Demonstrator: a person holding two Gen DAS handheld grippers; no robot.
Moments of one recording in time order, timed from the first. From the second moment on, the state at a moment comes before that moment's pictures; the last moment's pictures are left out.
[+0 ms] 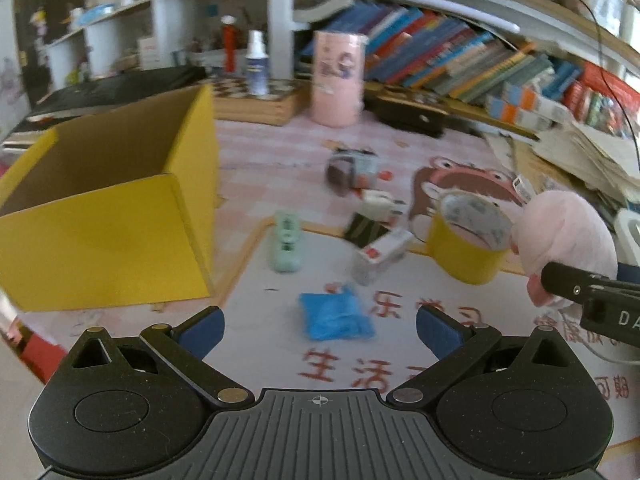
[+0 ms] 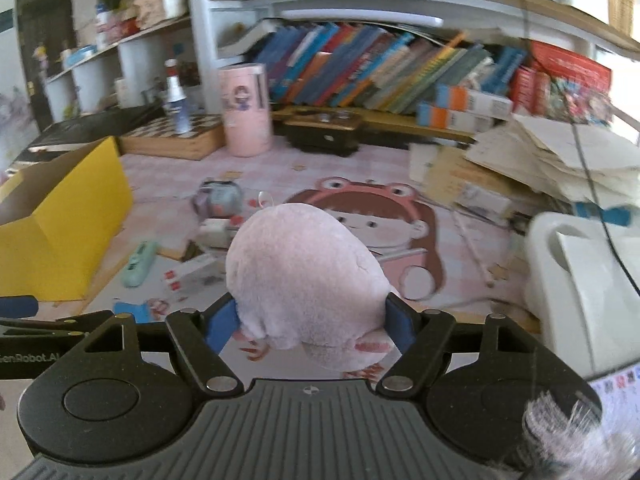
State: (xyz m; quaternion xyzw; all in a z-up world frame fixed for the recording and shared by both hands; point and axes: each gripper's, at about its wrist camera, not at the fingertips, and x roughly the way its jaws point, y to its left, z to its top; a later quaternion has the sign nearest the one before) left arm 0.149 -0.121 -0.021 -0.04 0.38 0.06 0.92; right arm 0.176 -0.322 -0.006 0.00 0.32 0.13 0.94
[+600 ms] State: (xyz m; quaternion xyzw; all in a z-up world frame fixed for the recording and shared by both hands) left arm 0.186 -0.117 -0.056 -0.04 0.44 0.08 0.89; right arm 0.183 -0.328 -0.008 -0.01 0.32 0.15 0.93
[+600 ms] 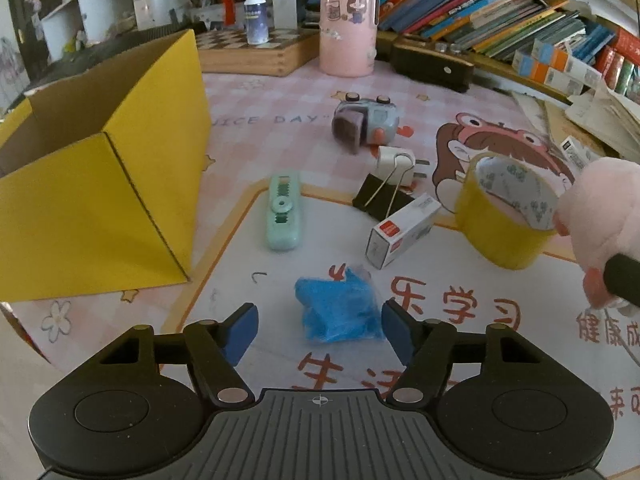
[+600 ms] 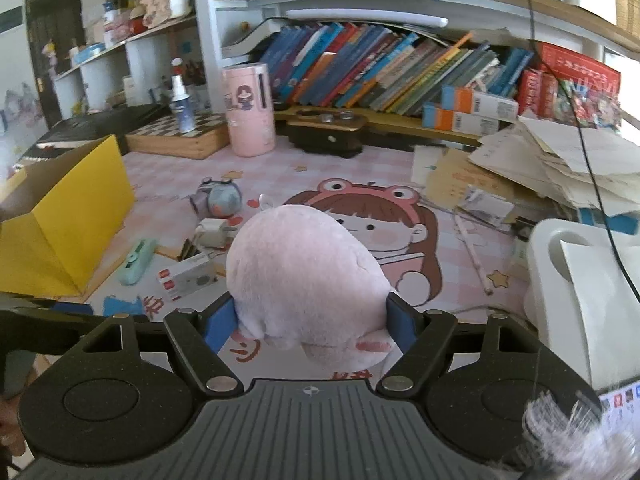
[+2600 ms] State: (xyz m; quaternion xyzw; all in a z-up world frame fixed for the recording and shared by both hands) left arm 0.035 0.023 -0.013 -0.05 0.34 0.06 0.94; right arm 0.073 -0.160 -0.002 -0.05 0.34 0.25 0.91
